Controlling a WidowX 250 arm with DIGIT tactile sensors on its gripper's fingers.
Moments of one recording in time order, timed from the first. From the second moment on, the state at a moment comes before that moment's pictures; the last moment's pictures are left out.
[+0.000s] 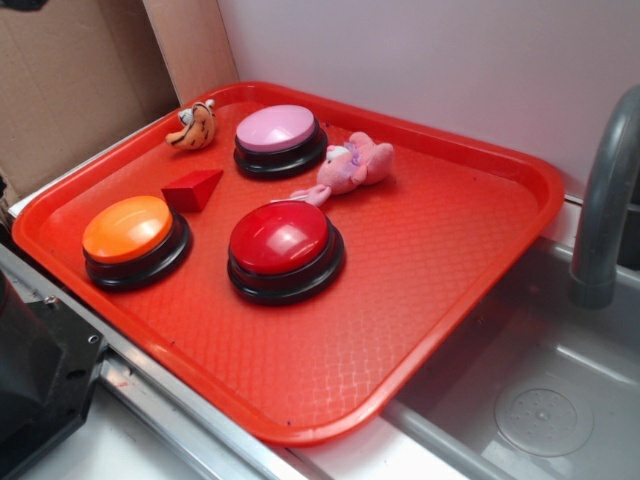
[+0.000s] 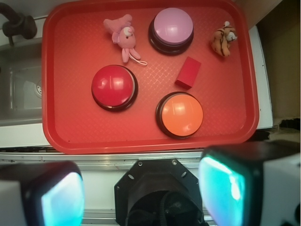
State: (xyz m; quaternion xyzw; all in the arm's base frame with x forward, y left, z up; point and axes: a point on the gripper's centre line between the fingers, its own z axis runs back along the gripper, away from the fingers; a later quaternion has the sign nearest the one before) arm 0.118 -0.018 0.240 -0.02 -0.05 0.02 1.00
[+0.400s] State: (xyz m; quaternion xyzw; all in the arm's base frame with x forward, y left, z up) arm 0.116 -0.018 0.235 -0.02 -0.05 0.02 1.00
